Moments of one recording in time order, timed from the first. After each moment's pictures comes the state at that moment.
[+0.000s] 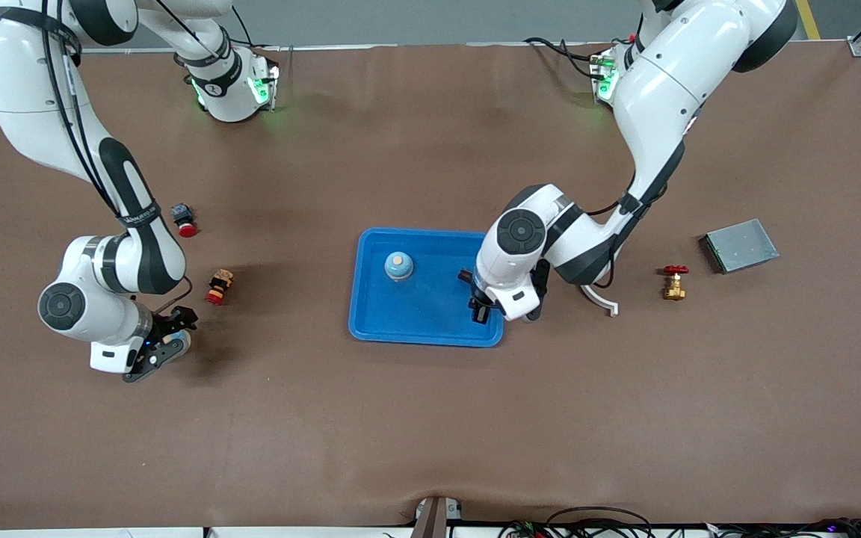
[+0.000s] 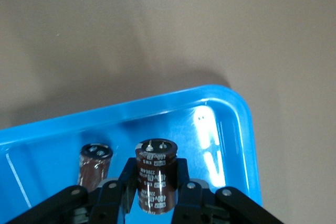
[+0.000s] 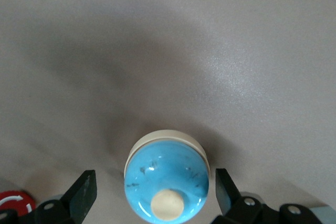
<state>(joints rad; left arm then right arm) -0.23 0.78 -0.47 -1.57 0.35 2.35 -2.10 -0.04 0.68 -0.02 -1.75 -0.06 2.38 -0.64</state>
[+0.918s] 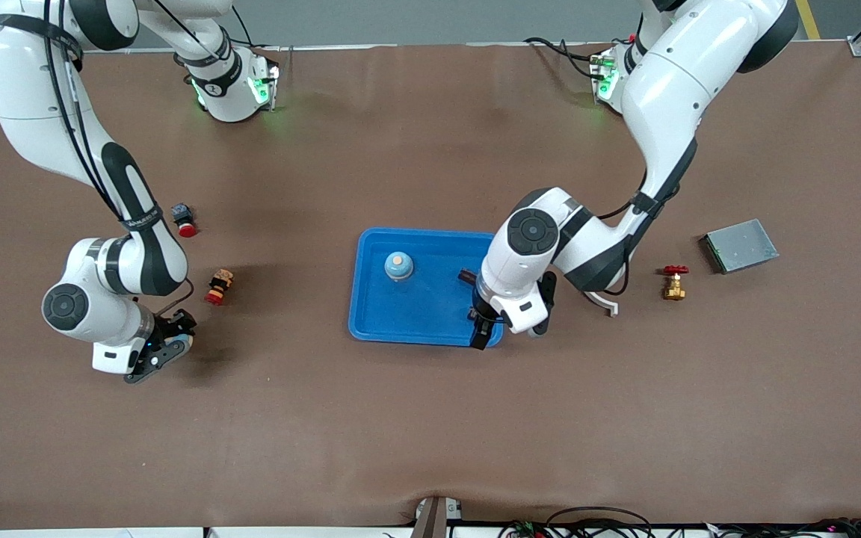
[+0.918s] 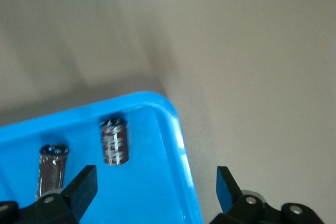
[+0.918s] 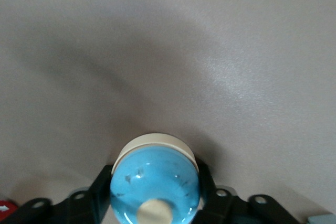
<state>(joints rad) -0.22 0.77 -0.47 -1.46 0.37 2.31 -2.03 -0.04 0.69 -0.02 -1.75 -0.06 2.40 -0.64</state>
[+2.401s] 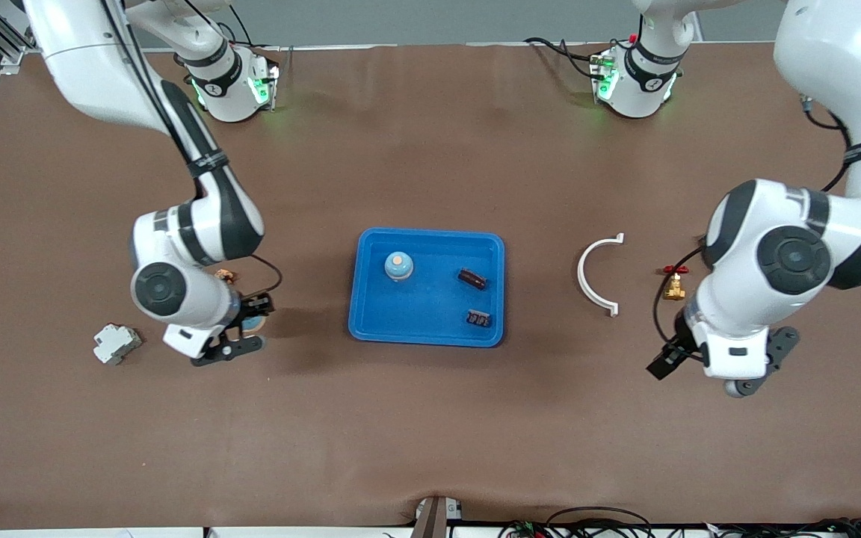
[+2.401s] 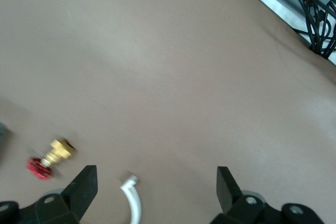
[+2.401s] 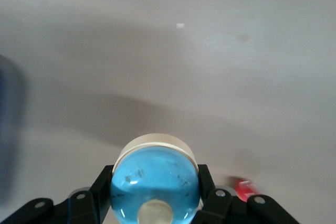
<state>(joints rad) 0.16 0.54 -0.47 -1.39 0.37 1.93 -1.03 0.22 0.56 0.08 -1.66 -0.06 2.06 0.10</state>
